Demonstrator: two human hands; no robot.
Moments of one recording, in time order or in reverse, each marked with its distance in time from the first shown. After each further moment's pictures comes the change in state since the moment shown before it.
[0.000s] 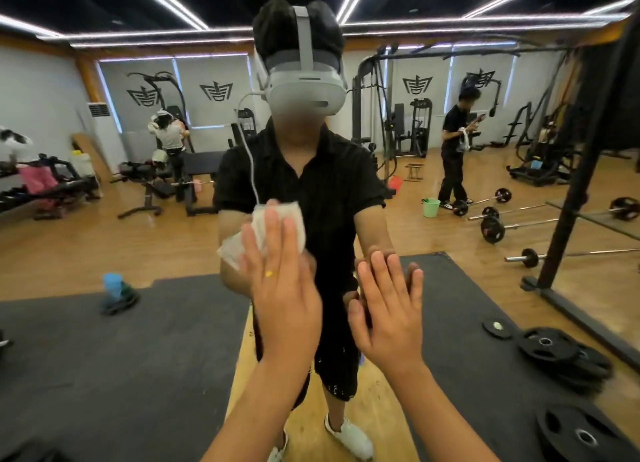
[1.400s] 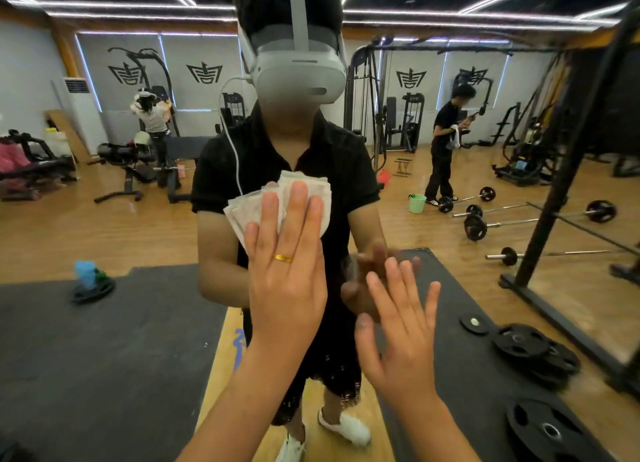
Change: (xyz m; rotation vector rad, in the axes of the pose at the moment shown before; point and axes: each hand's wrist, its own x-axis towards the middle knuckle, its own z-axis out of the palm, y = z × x) left_hand 0.017 0.022 0.031 0.099 0.065 0.233; right_hand 0.001 0.019 -0.045 0.139 -0.072 0.101
